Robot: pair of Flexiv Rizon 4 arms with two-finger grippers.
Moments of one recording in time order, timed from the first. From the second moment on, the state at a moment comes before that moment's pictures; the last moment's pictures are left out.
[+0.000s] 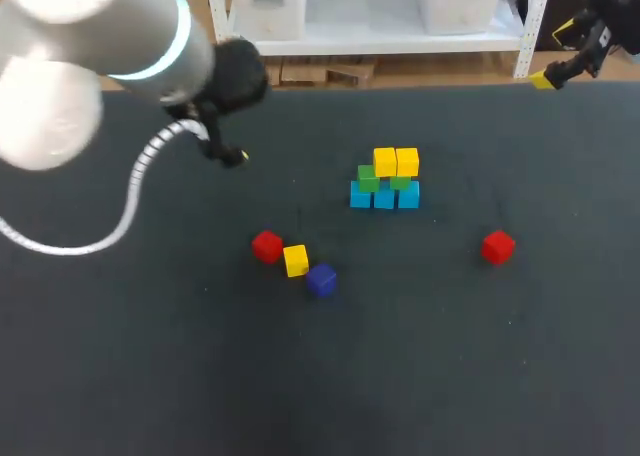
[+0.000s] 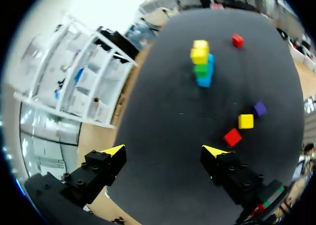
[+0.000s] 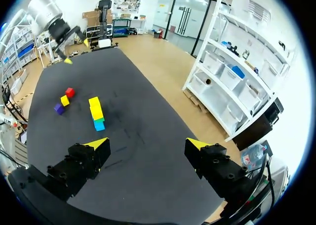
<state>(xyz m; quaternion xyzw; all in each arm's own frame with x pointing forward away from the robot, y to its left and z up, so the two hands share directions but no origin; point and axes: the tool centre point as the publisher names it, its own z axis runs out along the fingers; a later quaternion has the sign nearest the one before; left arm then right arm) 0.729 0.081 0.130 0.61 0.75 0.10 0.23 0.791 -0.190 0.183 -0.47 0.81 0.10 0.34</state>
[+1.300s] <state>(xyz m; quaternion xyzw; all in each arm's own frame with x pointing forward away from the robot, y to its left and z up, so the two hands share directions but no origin) 0.627 0.018 0.044 0.69 0.72 -0.04 0.03 0.791 -0.190 0.183 -0.47 0.81 0.10 0.34</state>
